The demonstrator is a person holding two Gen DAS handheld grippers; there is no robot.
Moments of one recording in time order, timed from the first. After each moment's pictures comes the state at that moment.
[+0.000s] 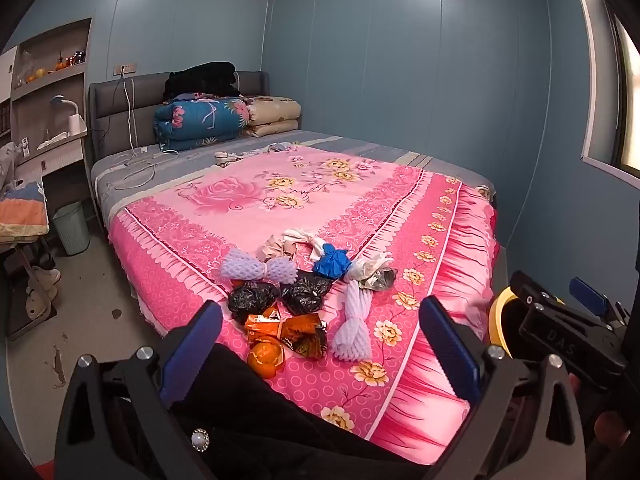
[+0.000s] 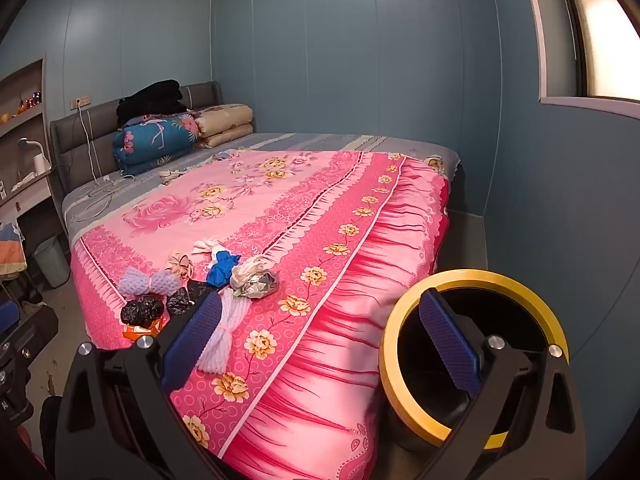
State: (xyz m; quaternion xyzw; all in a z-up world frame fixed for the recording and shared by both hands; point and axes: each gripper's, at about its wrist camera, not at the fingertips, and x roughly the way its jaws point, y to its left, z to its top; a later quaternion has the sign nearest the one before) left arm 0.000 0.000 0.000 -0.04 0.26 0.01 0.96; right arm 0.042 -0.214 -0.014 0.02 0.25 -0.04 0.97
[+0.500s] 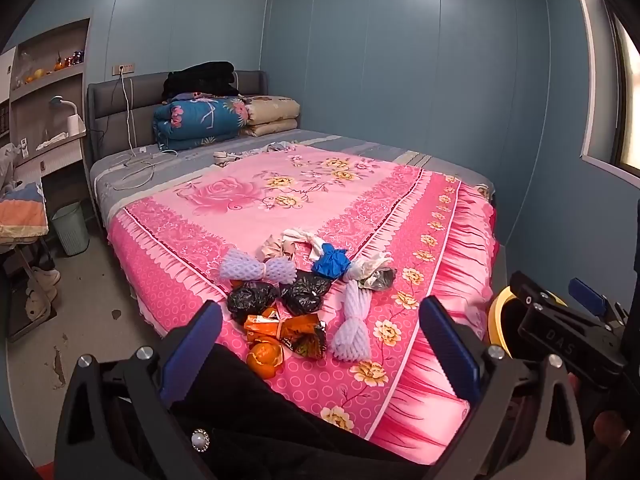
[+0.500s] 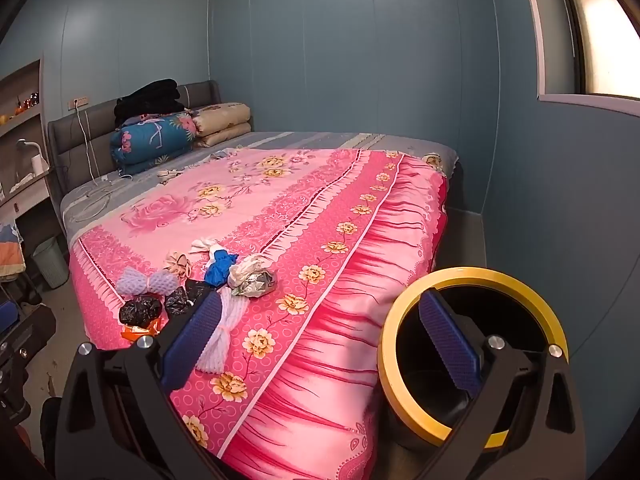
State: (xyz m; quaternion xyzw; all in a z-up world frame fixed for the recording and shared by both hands) left arm -0.002 0.000 0.004 -0.04 0.26 0.01 0.96; right arm 0.040 -0.216 -0.017 0.02 0.25 -0.04 0.97
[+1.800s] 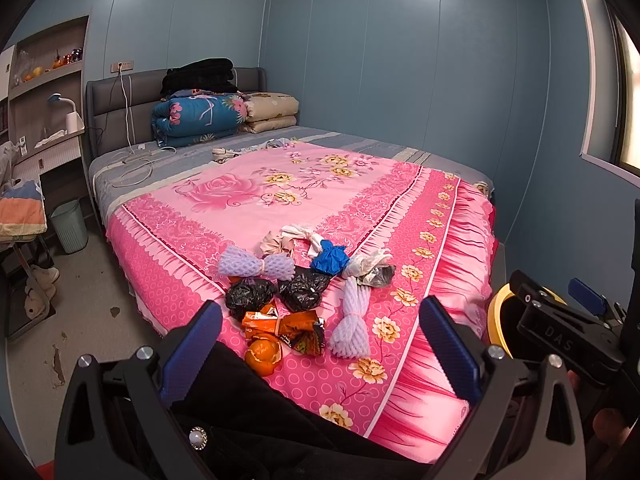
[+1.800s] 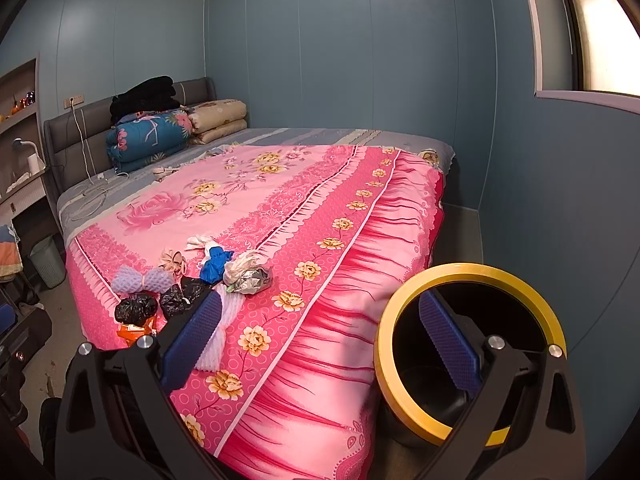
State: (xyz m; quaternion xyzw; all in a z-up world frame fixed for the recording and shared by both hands) left arm 0.001 -0.001 -0.001 -0.04 0.27 0.01 0.96; right arm 0.045 -0.219 -0.027 0.03 0.25 -0.04 0.97
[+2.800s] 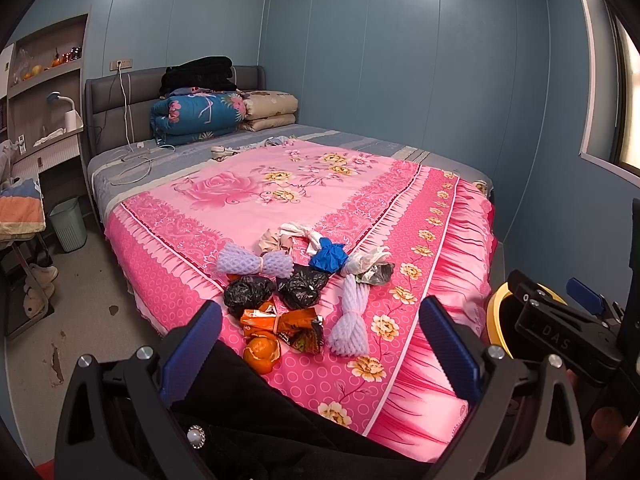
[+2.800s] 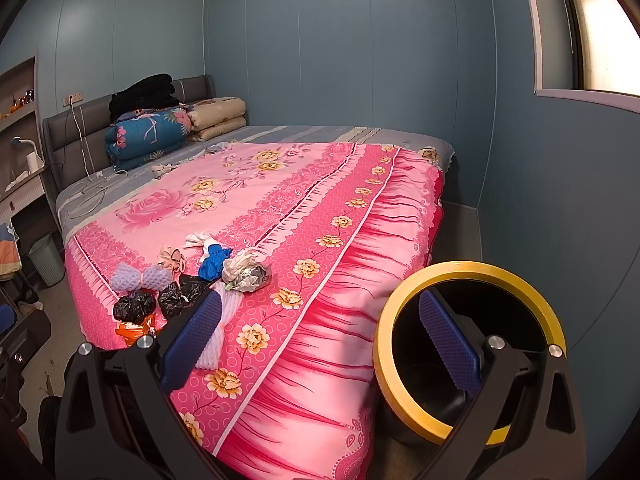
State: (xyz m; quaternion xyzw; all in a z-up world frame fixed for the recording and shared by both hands) left arm 0.001 -0.002 -0.003 -0.05 0.27 0.01 0.96; right arm 0.047 -0.220 -0.032 0.02 0.26 -0.04 0.97
